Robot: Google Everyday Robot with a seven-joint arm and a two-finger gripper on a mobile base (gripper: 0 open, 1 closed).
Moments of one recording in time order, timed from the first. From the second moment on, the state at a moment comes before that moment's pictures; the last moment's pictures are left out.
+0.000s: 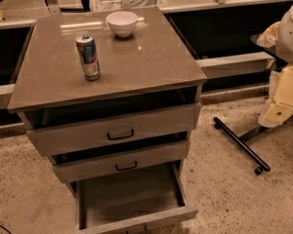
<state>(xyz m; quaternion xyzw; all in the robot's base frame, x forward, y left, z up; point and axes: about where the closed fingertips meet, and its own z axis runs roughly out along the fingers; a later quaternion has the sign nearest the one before) 0.438 -0.217 0.976 -0.60 0.78 -0.03 0.16</state>
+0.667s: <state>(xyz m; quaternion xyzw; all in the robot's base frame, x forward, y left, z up) 0.440 -0.217 0.957 -0.60 0.78 0.02 0.16</state>
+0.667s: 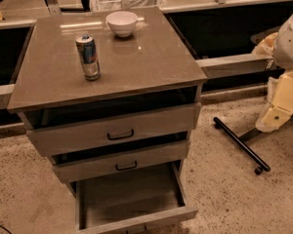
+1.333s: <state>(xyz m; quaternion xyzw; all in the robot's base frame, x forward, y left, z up) 0.401 -0.150 0.889 -0.59 0.74 0.17 0.26</state>
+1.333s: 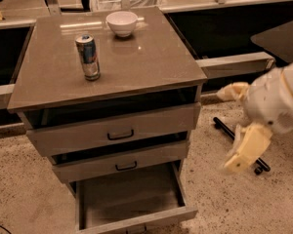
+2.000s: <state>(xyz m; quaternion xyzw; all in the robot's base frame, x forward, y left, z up) 0.389 -0.134 0.876 -0.57 0.73 0.24 0.29</state>
